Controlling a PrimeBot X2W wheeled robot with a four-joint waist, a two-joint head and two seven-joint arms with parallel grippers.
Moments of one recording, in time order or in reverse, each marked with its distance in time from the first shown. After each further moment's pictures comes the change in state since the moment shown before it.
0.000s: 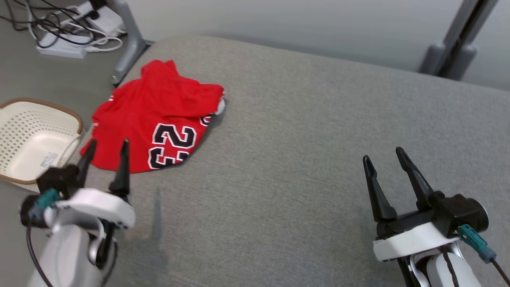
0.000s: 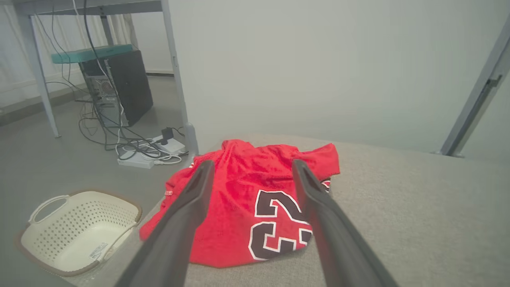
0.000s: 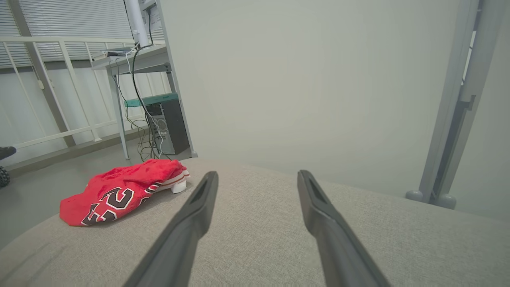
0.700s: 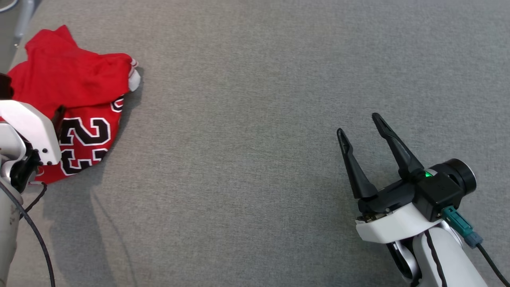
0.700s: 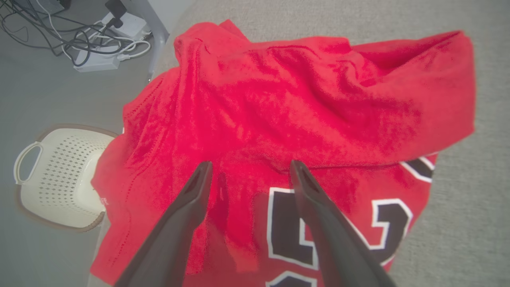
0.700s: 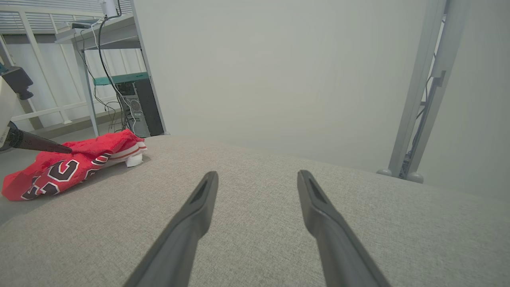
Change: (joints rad) left arm -0.502 0.274 -0.248 0.442 -0.218 -0.022 0.509; right arm -0.121 -0.024 0.109 -0.071 -0.070 0.000 0.000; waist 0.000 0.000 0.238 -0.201
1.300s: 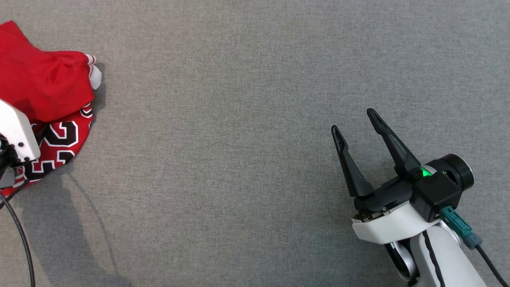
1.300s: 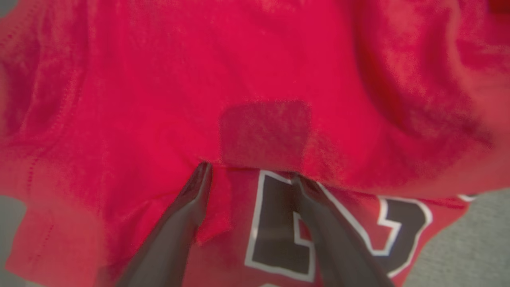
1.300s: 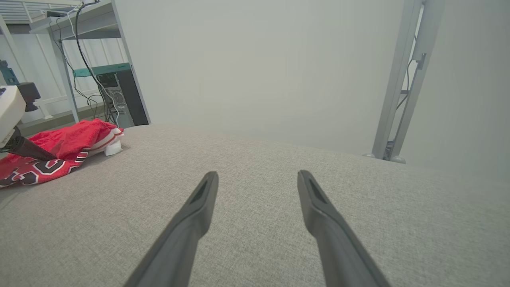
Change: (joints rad) left arm -0.125 0.036 -0.070 0.204 -0.158 0.000 0.204; right arm -0.012 0.004 0.020 -0.030 -0.008 0.000 0.000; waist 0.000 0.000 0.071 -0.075
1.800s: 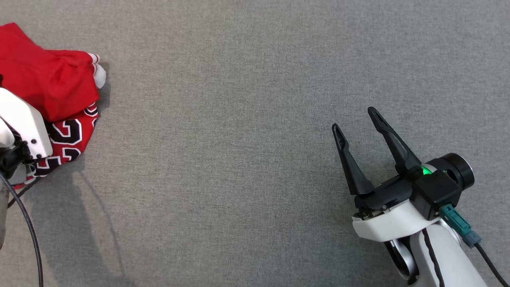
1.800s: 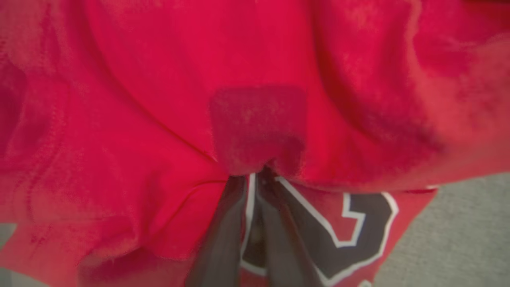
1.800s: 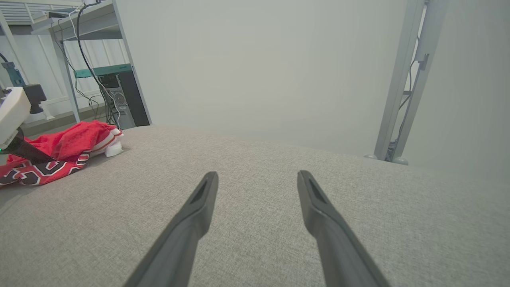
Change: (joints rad) left arm -0.012 -0.019 -0.062 -0.013 -0.052 0.000 0.046; right arm -0.006 0.005 -0.007 0.006 -0.006 0.000 0.000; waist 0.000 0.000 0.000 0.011
